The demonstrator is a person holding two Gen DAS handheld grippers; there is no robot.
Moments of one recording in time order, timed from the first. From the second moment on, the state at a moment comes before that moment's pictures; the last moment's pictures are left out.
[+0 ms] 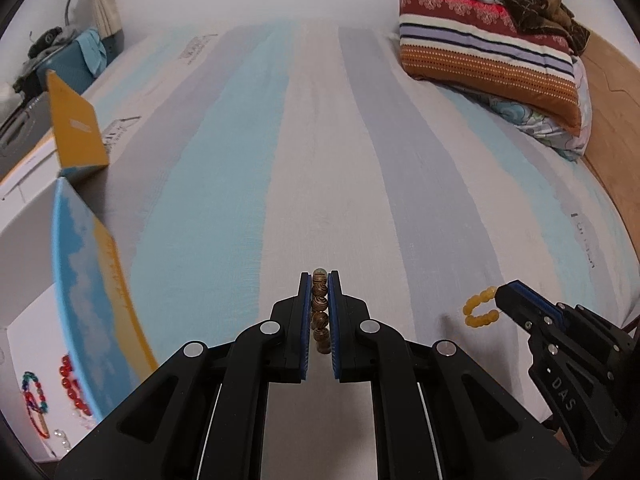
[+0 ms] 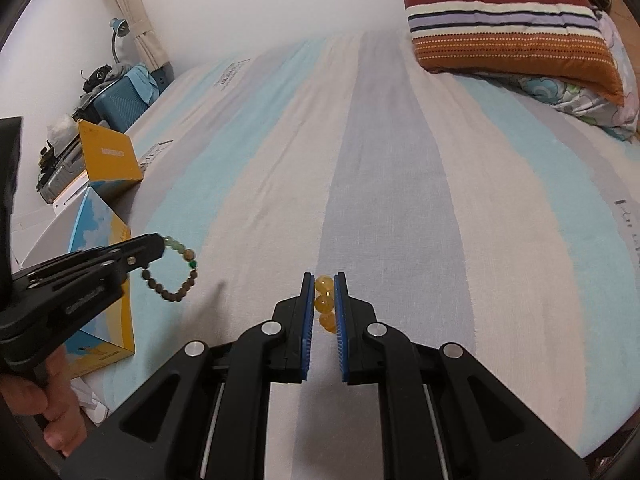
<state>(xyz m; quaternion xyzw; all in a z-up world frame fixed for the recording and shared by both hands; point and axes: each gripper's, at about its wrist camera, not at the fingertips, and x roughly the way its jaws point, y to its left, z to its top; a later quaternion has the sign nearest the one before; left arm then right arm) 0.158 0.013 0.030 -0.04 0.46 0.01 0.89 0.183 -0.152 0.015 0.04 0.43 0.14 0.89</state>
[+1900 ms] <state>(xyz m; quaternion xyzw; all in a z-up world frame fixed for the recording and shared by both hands) -0.016 0.301 0.092 -0.13 0.42 0.22 0.87 0.085 0.155 0.120 -0.09 0.35 0.30 0.88</state>
